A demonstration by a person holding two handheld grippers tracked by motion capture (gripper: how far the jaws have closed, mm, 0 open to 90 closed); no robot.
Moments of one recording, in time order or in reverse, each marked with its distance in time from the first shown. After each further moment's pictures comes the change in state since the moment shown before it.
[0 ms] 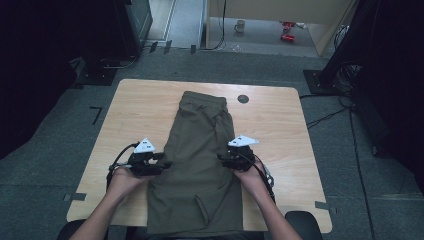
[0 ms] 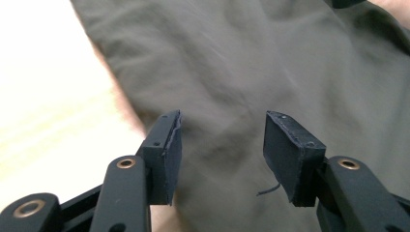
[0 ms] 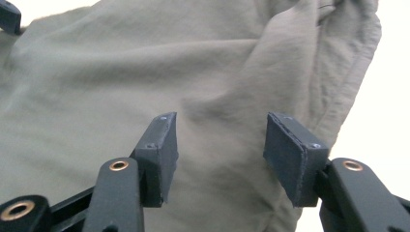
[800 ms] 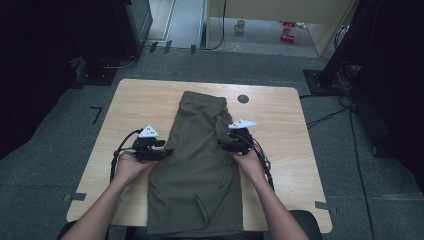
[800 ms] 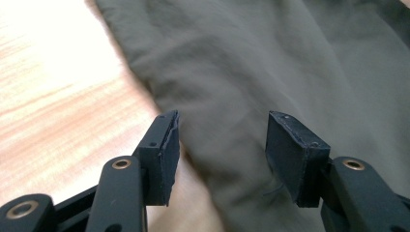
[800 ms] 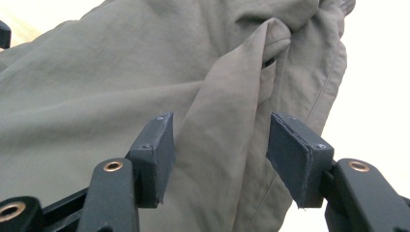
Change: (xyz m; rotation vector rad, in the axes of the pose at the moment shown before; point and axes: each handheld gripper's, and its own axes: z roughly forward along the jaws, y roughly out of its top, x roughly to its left) left arm 0.036 0.025 0.027 0.018 0.013 0.003; right arm -0.032 0.034 0.028 0.026 -0.029 0.059
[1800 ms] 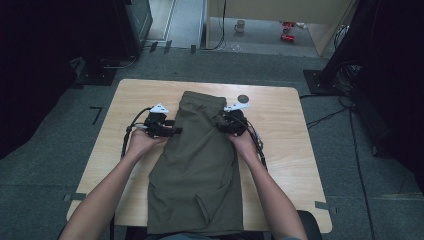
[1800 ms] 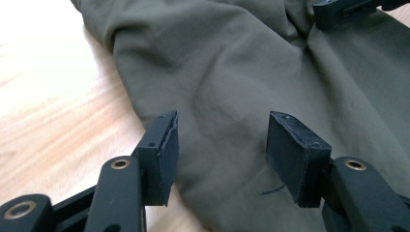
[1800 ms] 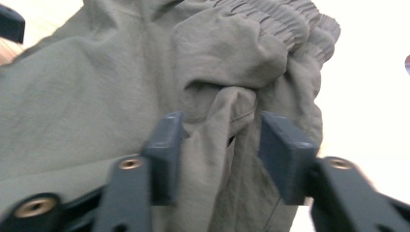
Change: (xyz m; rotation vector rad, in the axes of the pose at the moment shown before) left arm 0.039 0.060 0.043 -0.027 -0.032 0.001; right arm -0.029 0.042 0.044 0.013 -0.029 0.002
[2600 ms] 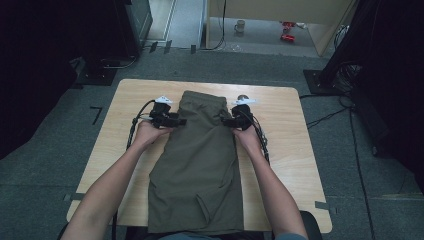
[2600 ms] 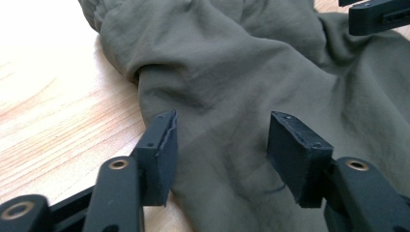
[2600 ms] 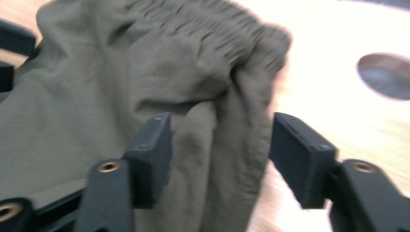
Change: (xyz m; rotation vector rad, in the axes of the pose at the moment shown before) left arm 0.022 0.022 0.026 0.014 -0.006 -0.069; right arm -0.027 0.008 0.002 -0.021 -0.019 0.083
